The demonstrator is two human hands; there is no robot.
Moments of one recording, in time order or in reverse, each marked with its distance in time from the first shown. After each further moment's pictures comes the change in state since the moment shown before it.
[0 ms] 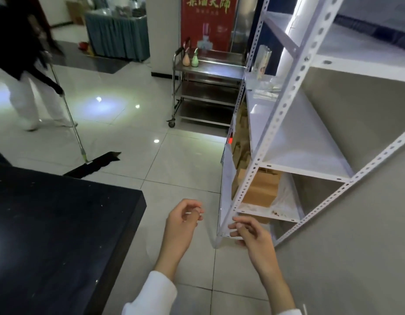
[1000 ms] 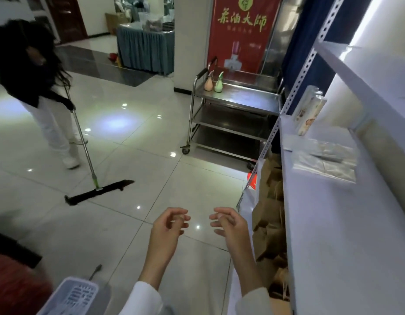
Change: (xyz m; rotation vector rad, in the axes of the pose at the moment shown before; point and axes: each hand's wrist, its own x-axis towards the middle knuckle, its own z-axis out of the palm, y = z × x) left_hand 0.432 0.049 0.024 -0.012 0.217 -0.028; right_hand 0.478 -0.113 0.126 0.036 -0.105 -0.015
